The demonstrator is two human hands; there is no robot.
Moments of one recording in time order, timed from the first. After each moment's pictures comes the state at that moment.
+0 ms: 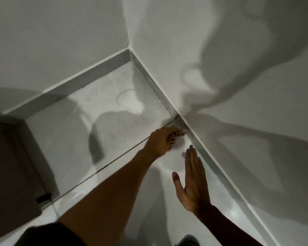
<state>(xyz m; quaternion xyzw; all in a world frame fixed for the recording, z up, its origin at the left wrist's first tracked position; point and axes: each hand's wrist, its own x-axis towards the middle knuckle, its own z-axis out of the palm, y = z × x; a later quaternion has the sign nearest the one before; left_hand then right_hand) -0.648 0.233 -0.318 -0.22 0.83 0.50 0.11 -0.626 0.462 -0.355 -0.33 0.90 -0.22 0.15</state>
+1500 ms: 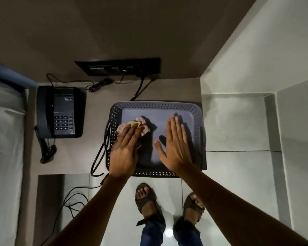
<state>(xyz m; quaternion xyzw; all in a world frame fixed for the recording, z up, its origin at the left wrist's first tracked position) 0.006 0.010 -0.006 -0.55 0.80 0.25 -0.05 -0.199 0.055 -0.036 -0.64 0.74 -0.07 0.19</state>
